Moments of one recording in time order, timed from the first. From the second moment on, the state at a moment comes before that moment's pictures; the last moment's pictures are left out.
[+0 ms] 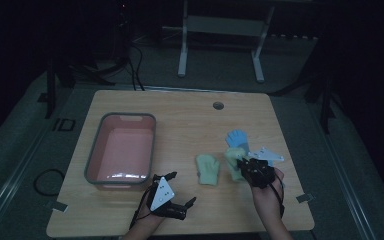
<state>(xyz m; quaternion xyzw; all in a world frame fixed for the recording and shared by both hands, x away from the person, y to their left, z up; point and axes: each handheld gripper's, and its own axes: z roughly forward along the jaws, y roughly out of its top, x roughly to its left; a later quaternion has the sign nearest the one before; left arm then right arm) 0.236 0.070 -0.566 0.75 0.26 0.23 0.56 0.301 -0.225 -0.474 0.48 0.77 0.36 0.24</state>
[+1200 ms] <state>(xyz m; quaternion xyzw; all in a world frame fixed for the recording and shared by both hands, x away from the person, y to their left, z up) 0.237 0.070 -0.566 0.75 0.26 0.23 0.56 0.312 -0.140 -0.517 0.51 0.76 0.35 0.21</state>
